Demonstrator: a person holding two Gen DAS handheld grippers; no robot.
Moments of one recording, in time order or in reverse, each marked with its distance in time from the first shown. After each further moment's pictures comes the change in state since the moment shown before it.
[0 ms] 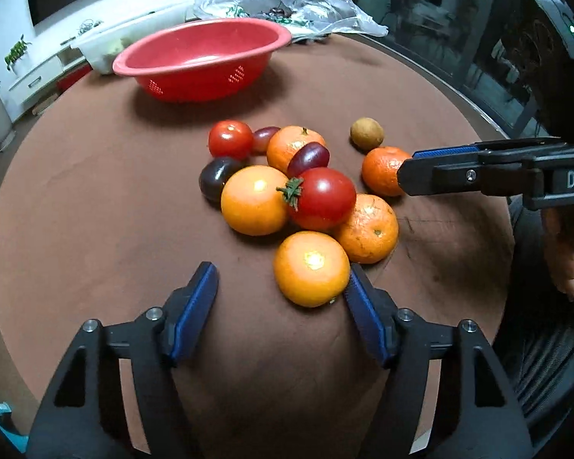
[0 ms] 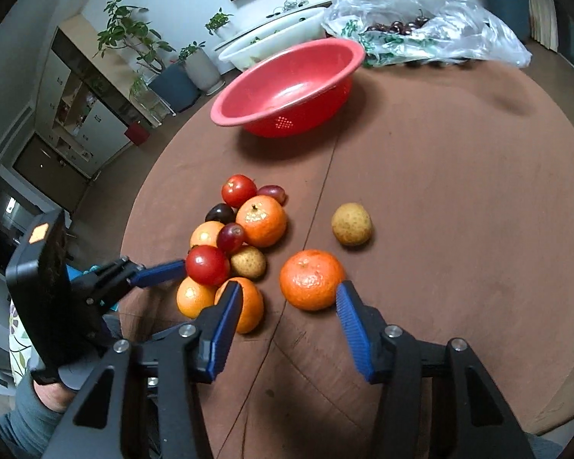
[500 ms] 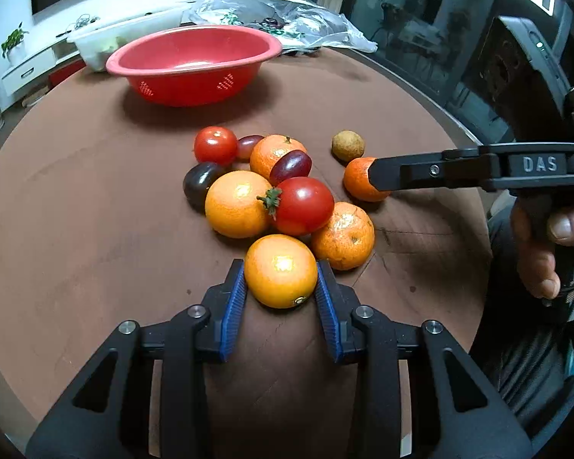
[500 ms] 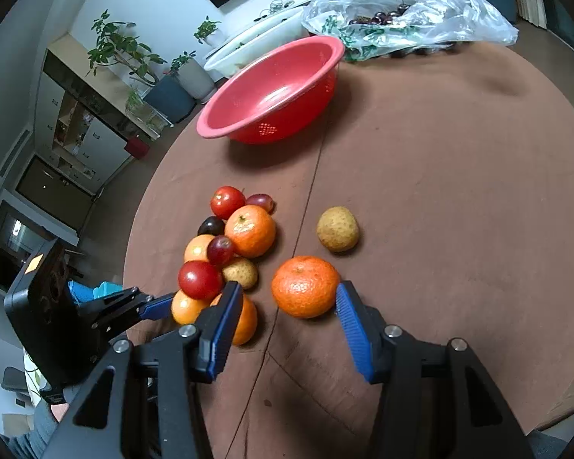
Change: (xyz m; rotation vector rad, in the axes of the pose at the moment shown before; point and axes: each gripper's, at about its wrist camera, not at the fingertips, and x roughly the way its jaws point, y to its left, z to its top) left arm -0.010 0.005 -0.006 -0.056 -0.038 -0.095; right arm 0.002 -0.019 0.005 0.084 -0.004 0.032
